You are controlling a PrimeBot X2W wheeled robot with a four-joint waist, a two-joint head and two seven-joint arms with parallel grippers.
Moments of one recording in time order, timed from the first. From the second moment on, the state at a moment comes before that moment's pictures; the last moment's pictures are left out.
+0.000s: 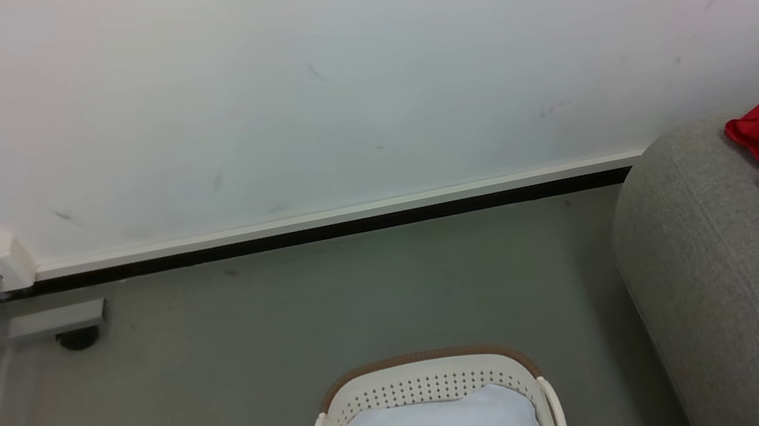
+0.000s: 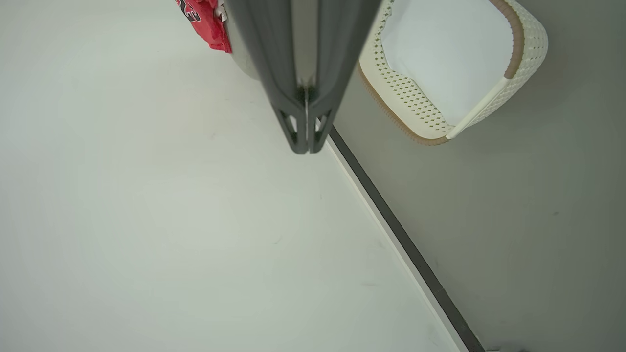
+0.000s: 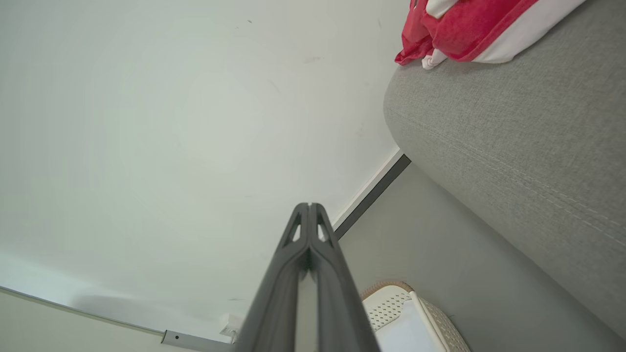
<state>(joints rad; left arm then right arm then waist) -0.02 0.06 0.04 0.26 -1.15 -0.06 -0.01 -0.04 -0.04 -0.07 0.26 1.09 0.13 -0.02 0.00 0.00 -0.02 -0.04</state>
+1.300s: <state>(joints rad) -0.08 0.05 0.09 0.25 -1.47 -0.11 0.08 -0.08 -0.04 -0.10 0.25 1.45 0.13 0.07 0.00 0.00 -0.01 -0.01</state>
